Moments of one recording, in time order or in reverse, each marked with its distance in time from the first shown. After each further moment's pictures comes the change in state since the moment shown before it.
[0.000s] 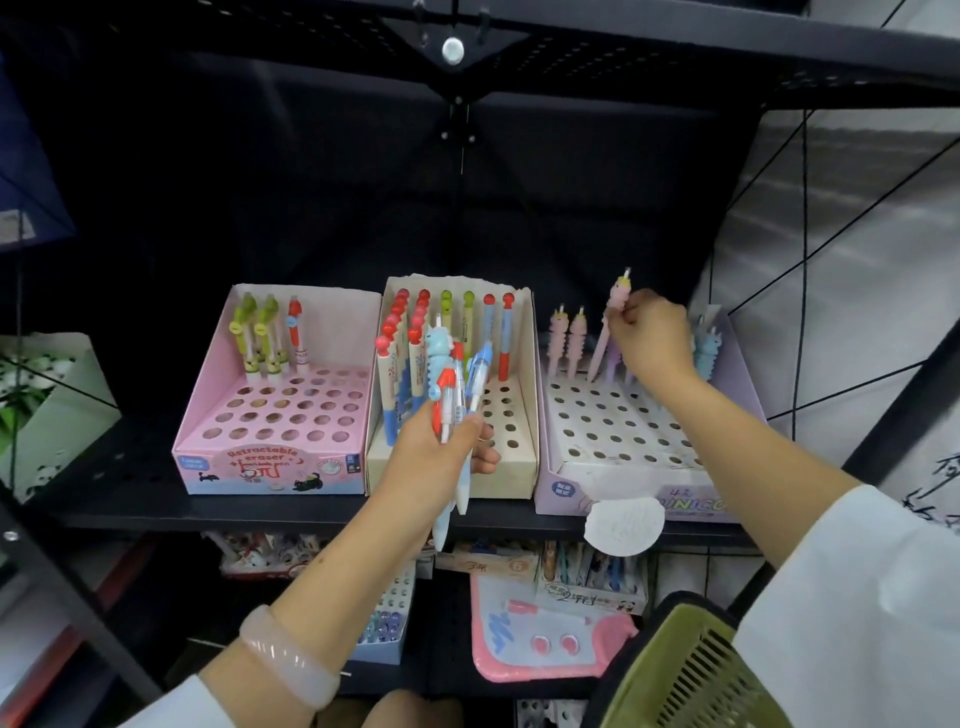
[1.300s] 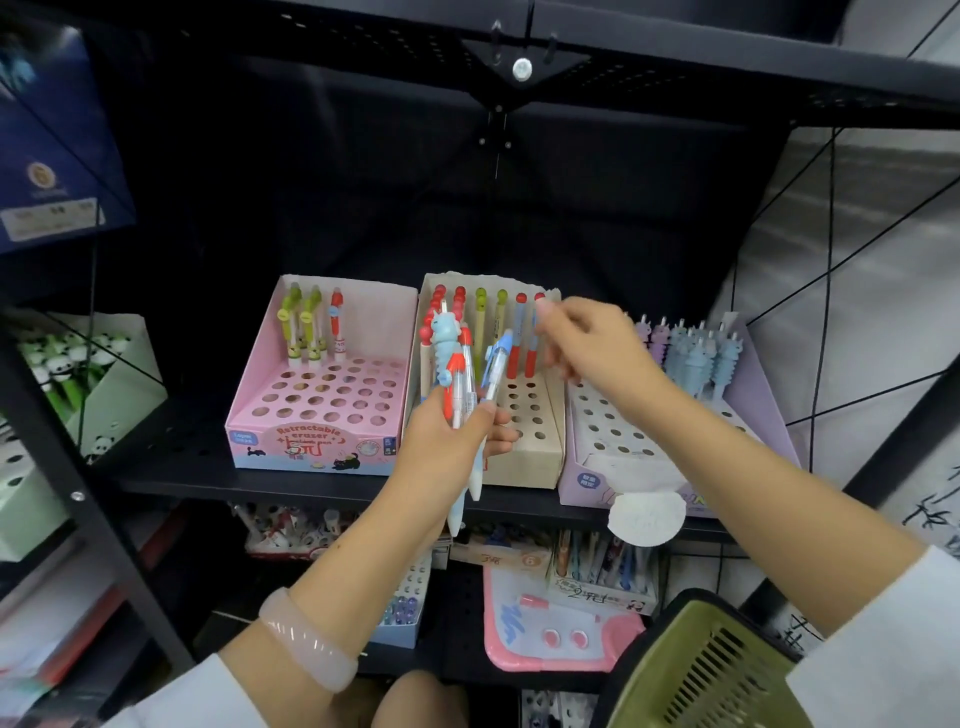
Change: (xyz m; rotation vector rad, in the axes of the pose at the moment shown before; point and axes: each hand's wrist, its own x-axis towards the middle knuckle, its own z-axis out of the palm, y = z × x) left_hand -0.014 0.010 -0.014 -0.150 0.034 0.050; right_hand -0.066 -0.095 -0.016 0.416 -0.378 -0.145
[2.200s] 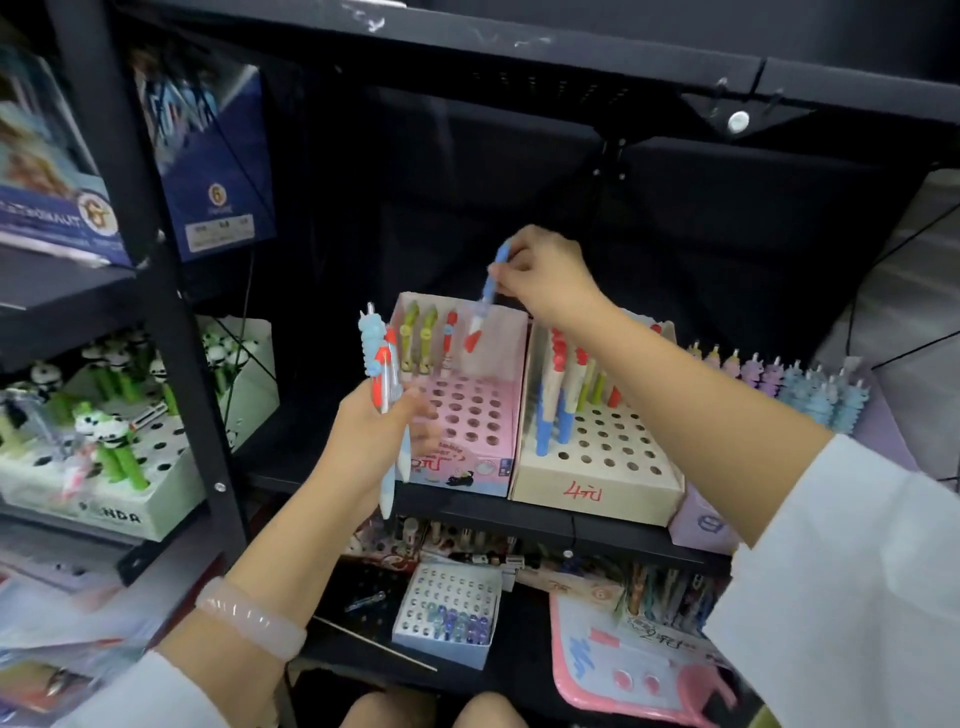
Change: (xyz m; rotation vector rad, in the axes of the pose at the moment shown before) left_hand 0.019 0.036 -0.149 0.138 0.283 -0.018; right_hand 0.087 -0.112 0.103 -0.014 -0.046 -0.085
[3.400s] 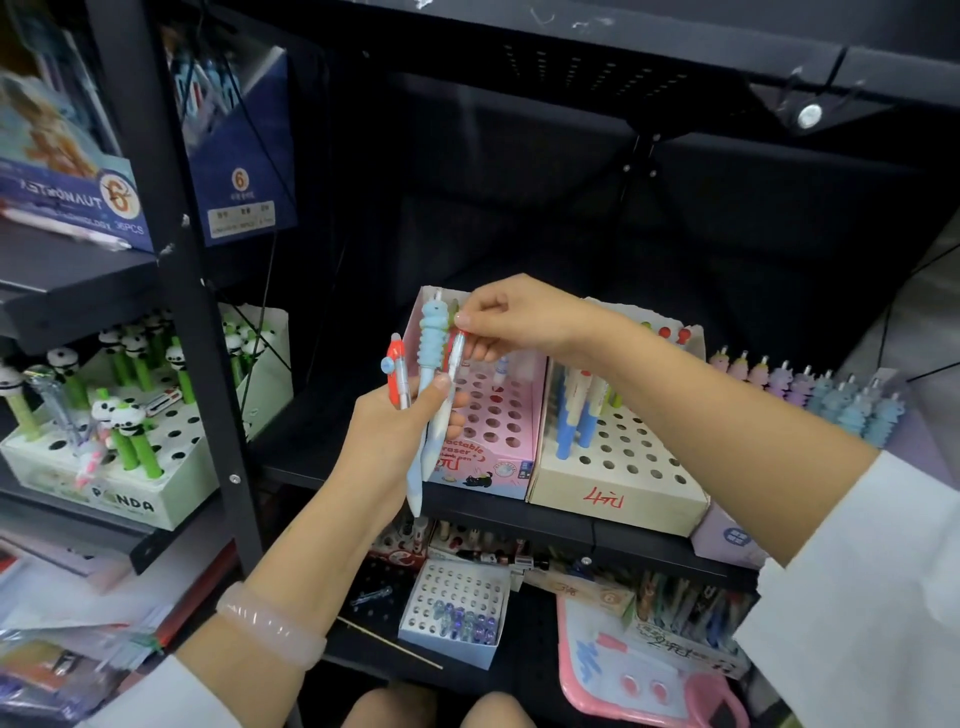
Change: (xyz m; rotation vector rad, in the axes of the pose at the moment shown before) left_hand -0.002 -0.002 -0.001 -0.172 -0.023 0.050; right_hand -0.014 -0.002 0.024 0.205 -0.631 -0.002
